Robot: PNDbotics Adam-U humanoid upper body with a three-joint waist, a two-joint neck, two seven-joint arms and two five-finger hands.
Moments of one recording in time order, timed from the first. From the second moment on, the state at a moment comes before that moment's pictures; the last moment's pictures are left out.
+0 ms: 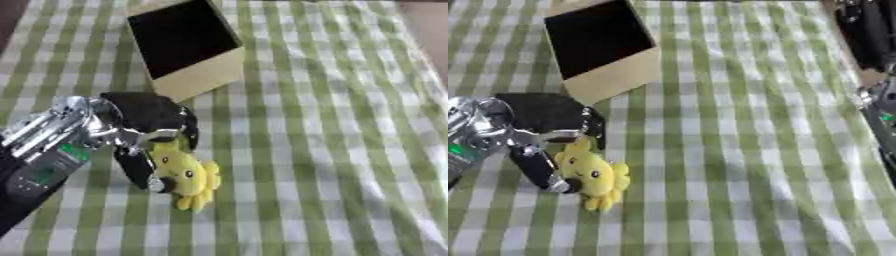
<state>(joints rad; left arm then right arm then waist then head) -0.85 0.62 -0.70 -1.78 -0.73 0.02 -0.80 -0.47 -0.63 0.07 -1.98 0.24 0.01 -0.25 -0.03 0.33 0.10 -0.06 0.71</state>
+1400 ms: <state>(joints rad) -0.82 0.72 -0.60 -1.98 -0.63 0.09 -0.79 -0.47 -0.63 0.07 -1.98 0.24 0.01 -0.26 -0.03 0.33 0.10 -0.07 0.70</state>
